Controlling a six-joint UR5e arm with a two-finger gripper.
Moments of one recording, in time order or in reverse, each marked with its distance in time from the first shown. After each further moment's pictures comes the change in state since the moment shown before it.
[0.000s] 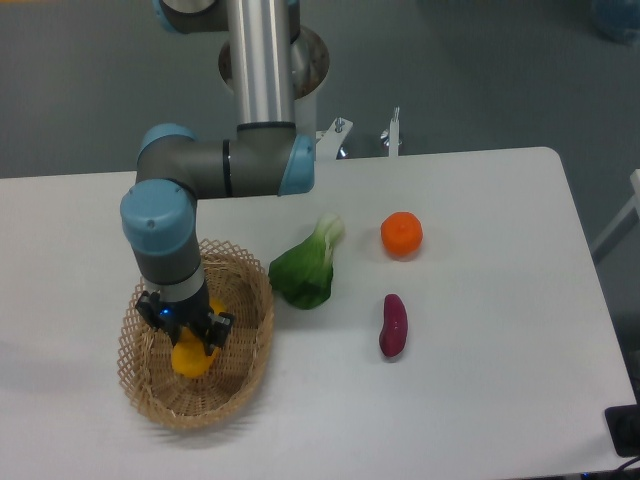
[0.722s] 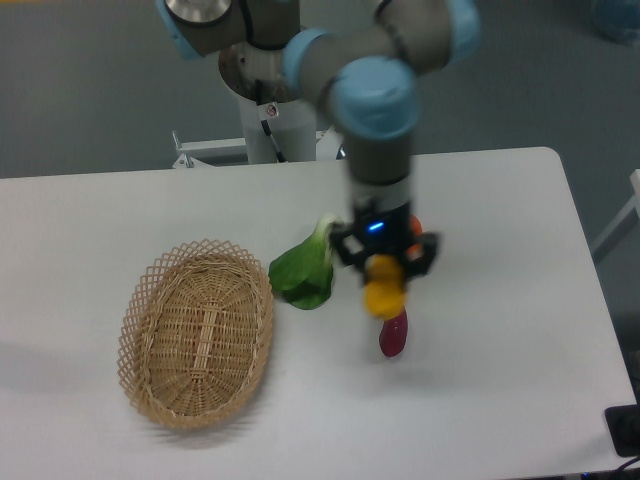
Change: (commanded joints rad) arm 0.633 0.155 0.060 -0.273 -0.009 0.610
